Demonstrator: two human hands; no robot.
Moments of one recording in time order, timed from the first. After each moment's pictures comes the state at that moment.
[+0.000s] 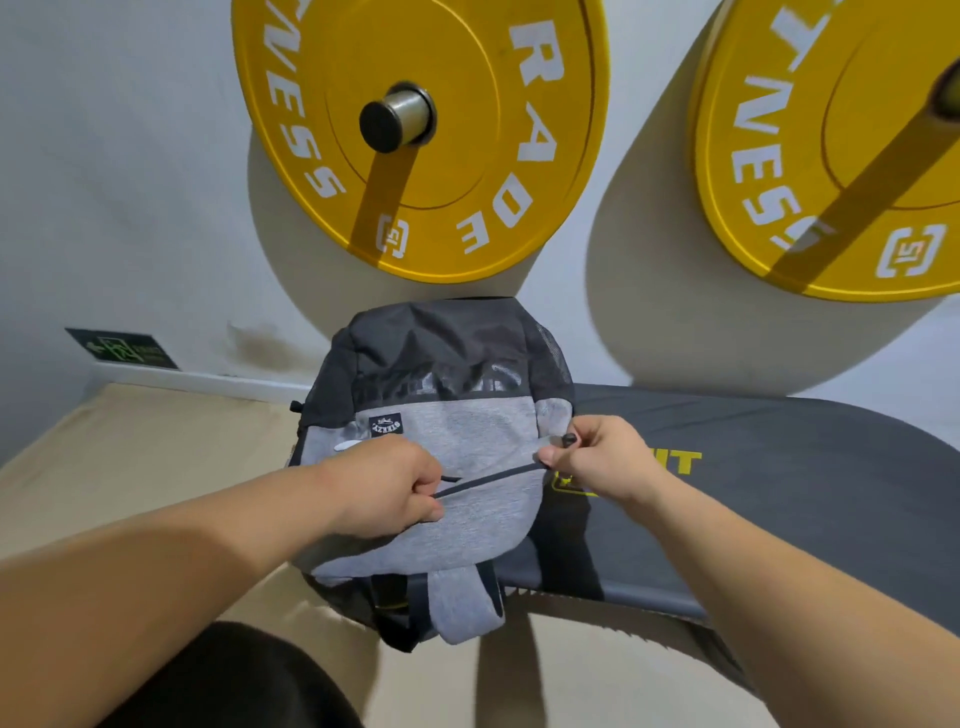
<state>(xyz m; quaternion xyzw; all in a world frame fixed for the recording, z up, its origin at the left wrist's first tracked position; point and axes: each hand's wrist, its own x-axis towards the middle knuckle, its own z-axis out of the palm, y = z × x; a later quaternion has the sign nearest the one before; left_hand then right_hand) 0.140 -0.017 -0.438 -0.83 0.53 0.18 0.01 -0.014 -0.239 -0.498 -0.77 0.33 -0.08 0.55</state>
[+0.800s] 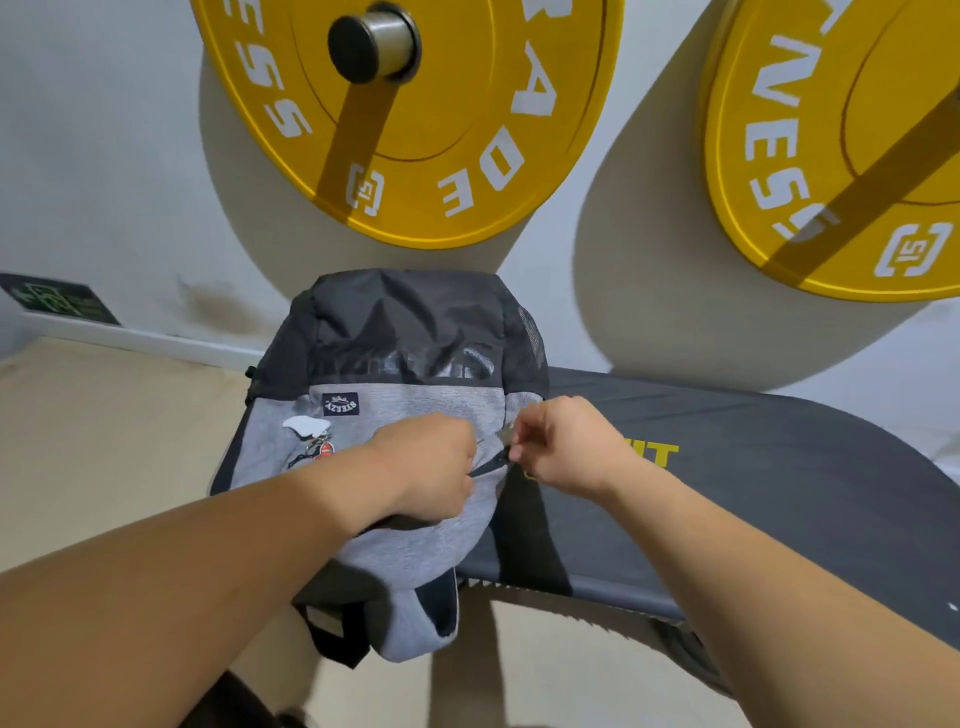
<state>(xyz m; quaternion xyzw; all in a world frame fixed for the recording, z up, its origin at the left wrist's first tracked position) 0.107 -0.083 -0.457 -0.86 0.48 0.18 0.03 0.000 -0.247 -0.499 -0.94 0.20 -0.02 0.28</state>
